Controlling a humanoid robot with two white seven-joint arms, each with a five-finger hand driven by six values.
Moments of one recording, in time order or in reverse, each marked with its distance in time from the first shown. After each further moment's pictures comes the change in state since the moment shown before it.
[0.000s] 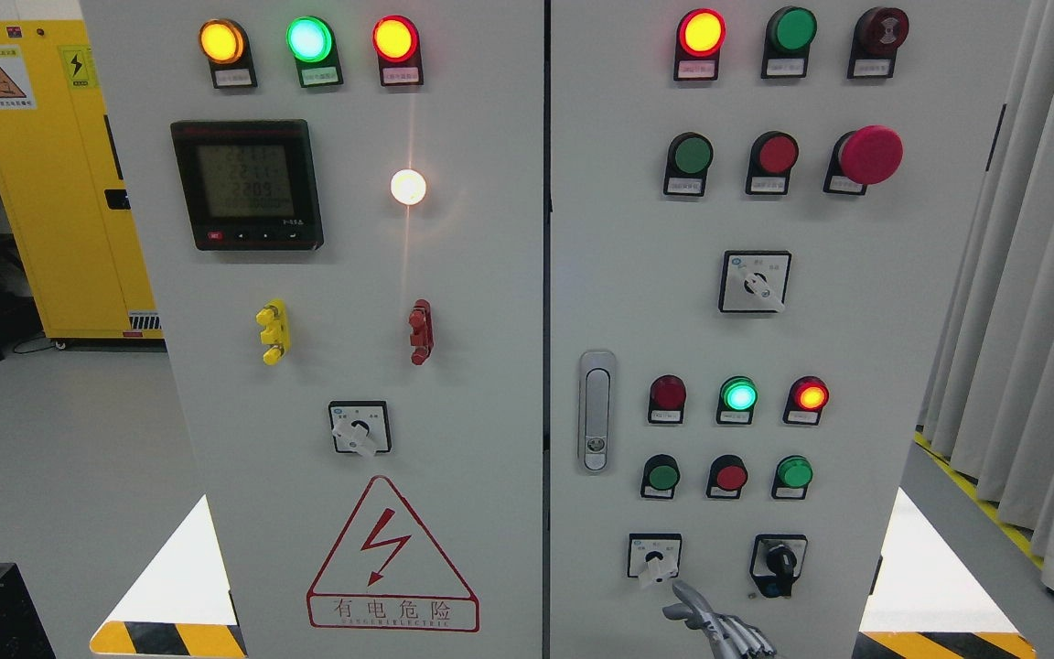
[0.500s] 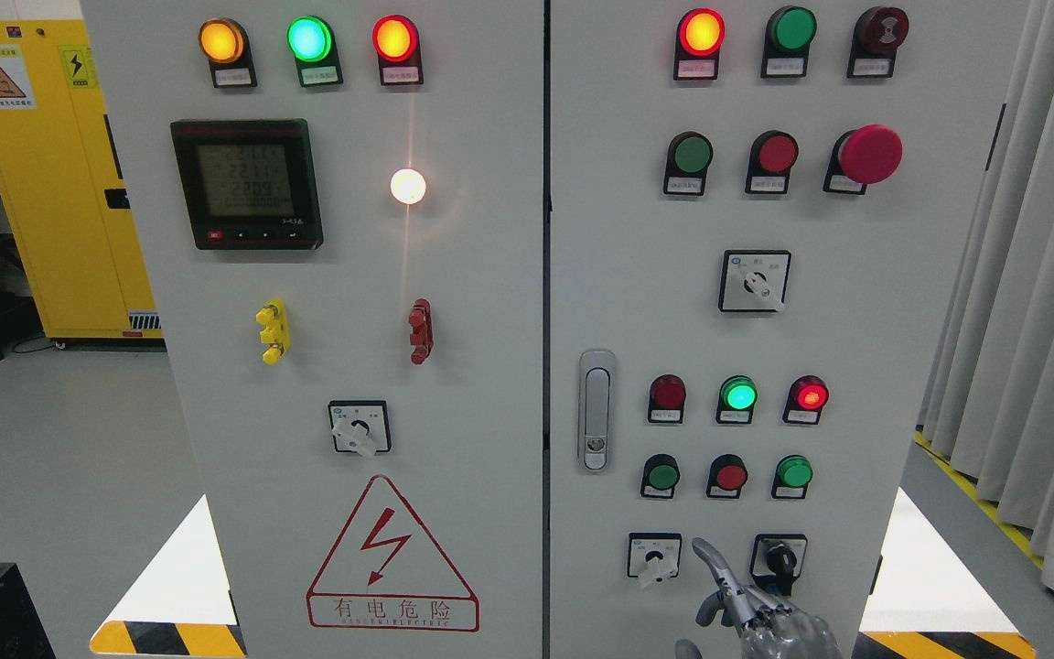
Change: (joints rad) left arm 0.000 0.000 0.000 0.000 0.000 0.000 0.000; right arm -0.084 0.007 -0.026 -0.016 0.164 0.064 -0.012
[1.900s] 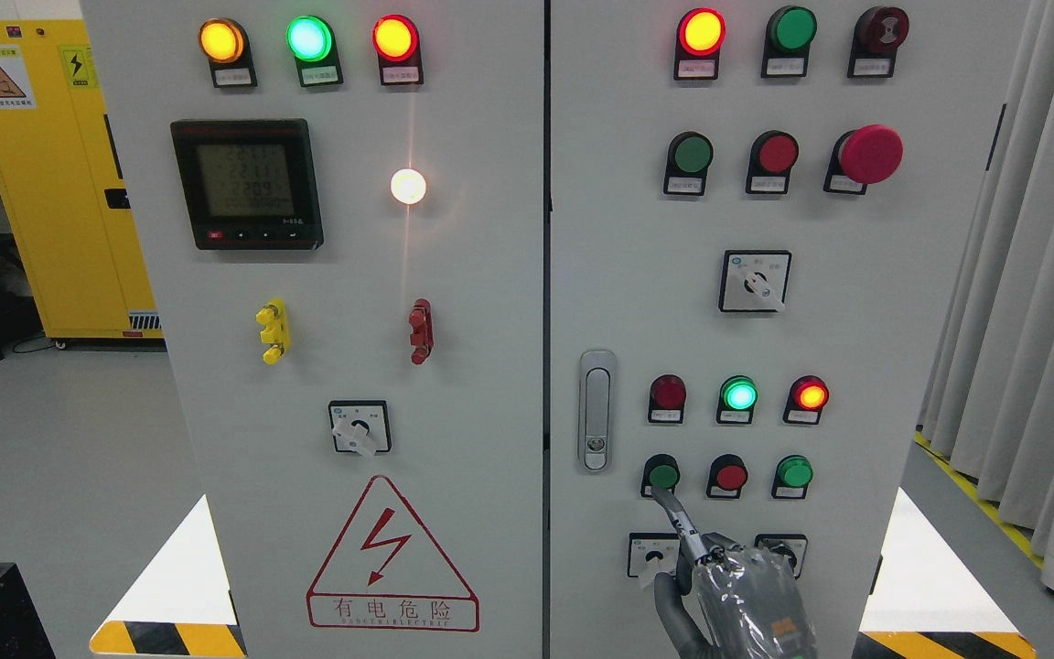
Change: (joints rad) left arm 0.000 0.000 0.000 0.000 0.000 0.000 -0.001; right arm -0.130 0.001 0.062 0.088 0.067 0.076 0.030
